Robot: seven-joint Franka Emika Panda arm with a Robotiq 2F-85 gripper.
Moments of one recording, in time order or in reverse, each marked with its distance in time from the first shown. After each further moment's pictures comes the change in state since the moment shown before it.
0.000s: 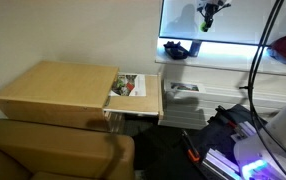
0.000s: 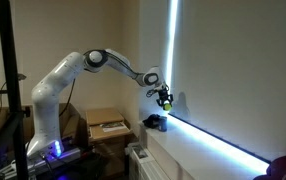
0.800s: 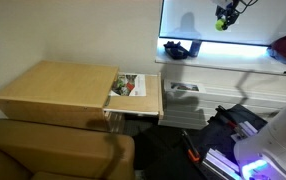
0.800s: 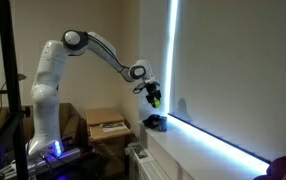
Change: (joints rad) arm 0.054 -0.447 -0.047 -0.566 -0.217 0.134 -0.410
